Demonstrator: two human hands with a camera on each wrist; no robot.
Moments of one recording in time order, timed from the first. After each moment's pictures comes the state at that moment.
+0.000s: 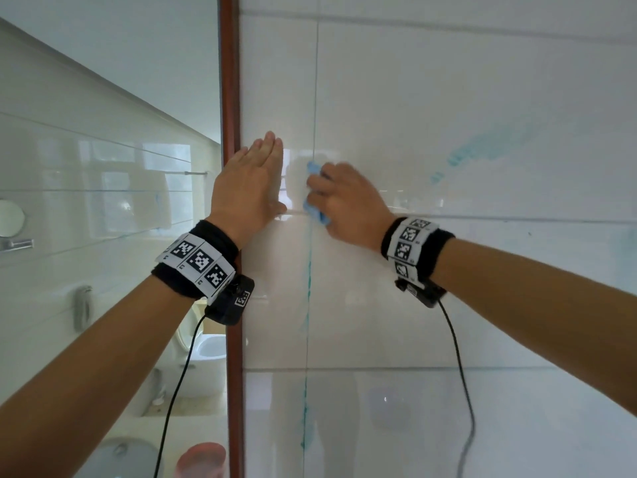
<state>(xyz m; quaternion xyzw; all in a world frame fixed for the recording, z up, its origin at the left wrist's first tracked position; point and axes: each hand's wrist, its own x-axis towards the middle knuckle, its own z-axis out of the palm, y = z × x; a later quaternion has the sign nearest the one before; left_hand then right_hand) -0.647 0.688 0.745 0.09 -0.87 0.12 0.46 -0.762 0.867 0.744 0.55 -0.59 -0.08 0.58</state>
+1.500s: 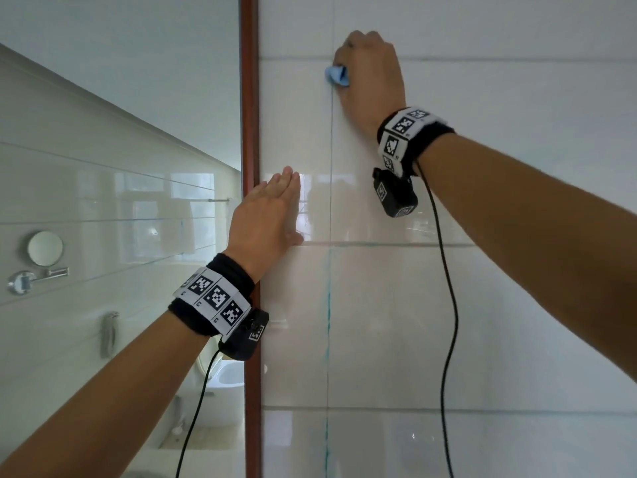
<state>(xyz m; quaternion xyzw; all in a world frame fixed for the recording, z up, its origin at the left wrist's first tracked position) -0.641 0.690 0.752 0.09 -0.88 0.13 0.45 -0.762 0.838 0.941 0.40 -0.61 0.18 0.66</state>
